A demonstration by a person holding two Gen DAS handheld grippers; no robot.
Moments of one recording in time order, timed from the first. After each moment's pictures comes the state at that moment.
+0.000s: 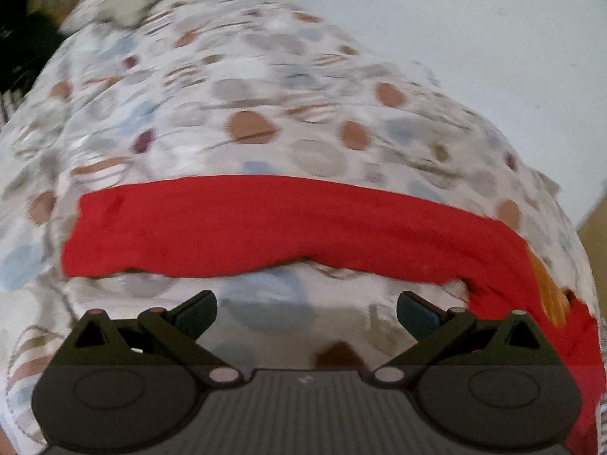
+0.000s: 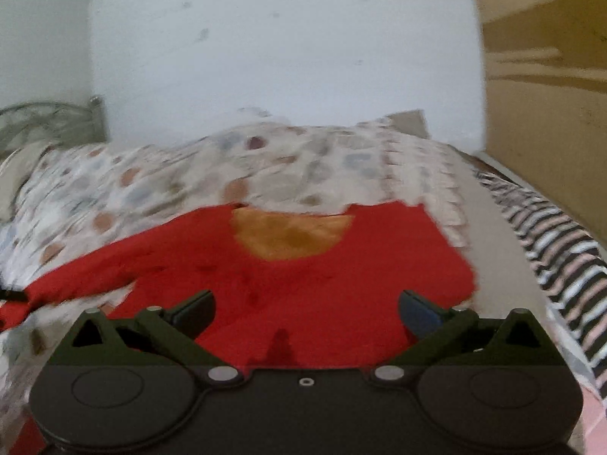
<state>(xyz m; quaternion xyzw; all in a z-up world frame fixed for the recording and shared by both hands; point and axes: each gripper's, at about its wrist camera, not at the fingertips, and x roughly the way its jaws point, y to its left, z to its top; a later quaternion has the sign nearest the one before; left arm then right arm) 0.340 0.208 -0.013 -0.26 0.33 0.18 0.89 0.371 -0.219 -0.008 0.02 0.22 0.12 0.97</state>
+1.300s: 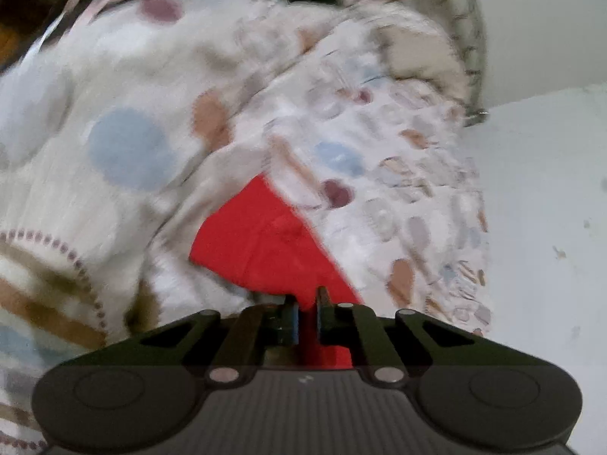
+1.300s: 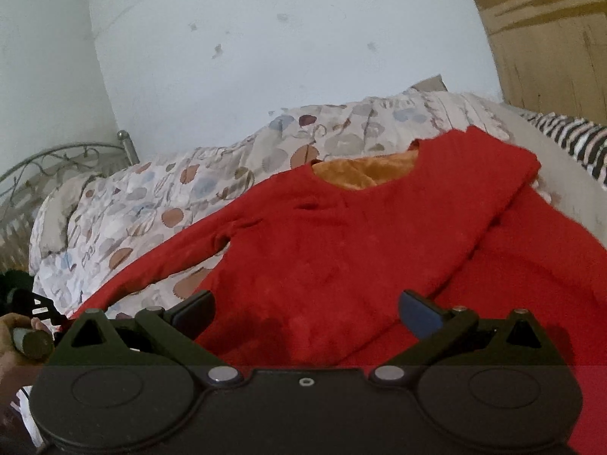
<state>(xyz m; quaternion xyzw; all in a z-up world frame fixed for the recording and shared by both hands) 0.280 0.307 -0.092 -0.60 0.07 0.33 0.72 0.305 -0.176 -0.064 0.15 0.22 0.14 0.95</state>
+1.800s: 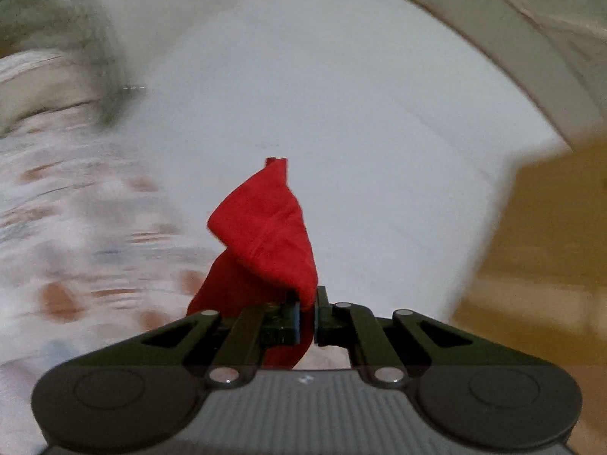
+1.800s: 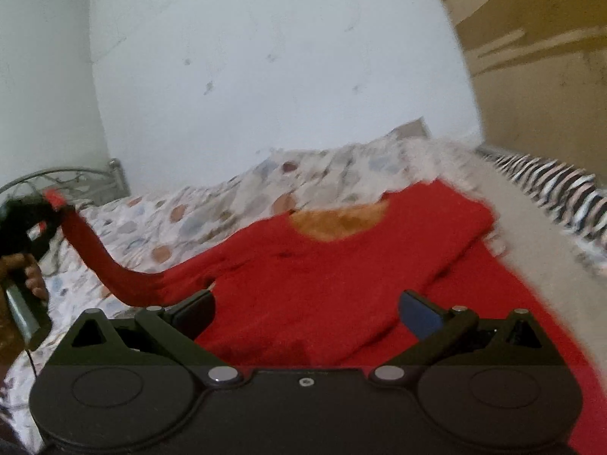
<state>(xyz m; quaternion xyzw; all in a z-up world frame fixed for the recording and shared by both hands) 0.332 0.181 0.043 -0.27 -0.02 -0.07 0.96 0.266 -0.220 -0.029 0.13 0.16 0.09 0.98</state>
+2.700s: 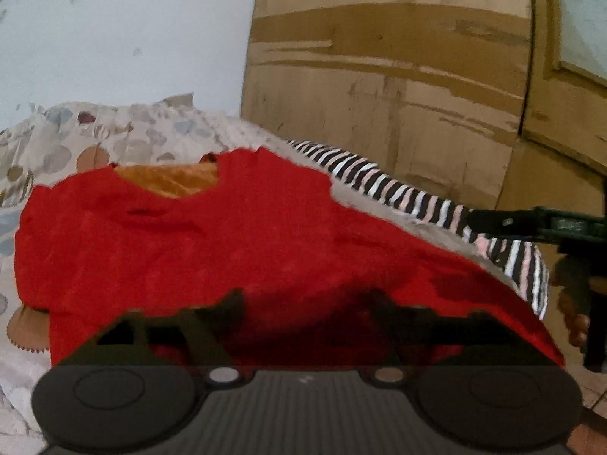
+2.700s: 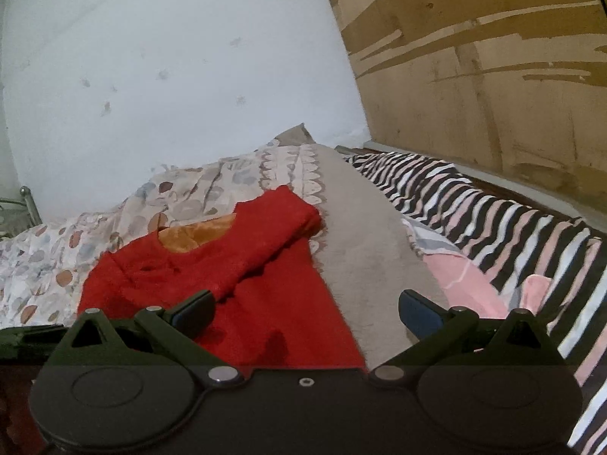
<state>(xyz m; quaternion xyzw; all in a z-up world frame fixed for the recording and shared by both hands) 0.314 -0.004 -0.028 0.03 0.25 -0.37 0.89 0.227 -0.311 -0.044 0.15 0.18 -0.04 0.97</state>
